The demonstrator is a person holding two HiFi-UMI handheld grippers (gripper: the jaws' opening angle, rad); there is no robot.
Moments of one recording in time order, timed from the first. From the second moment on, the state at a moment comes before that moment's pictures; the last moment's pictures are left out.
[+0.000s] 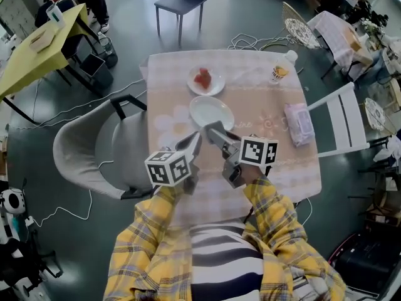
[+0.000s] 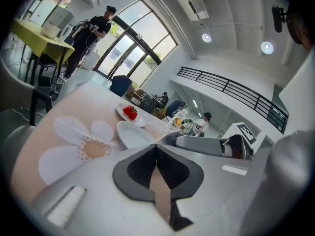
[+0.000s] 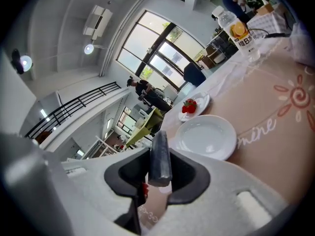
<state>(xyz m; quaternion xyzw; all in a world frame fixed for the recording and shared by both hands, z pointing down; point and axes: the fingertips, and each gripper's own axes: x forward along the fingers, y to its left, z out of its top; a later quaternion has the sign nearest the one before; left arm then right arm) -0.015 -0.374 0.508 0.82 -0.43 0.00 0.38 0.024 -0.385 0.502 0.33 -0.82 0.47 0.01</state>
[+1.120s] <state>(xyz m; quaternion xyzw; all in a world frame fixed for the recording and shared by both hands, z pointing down) -0.011 -0.447 0.523 0.81 -0.46 0.03 0.37 0.031 -0.466 0.550 0.37 -0.76 0.53 0.05</state>
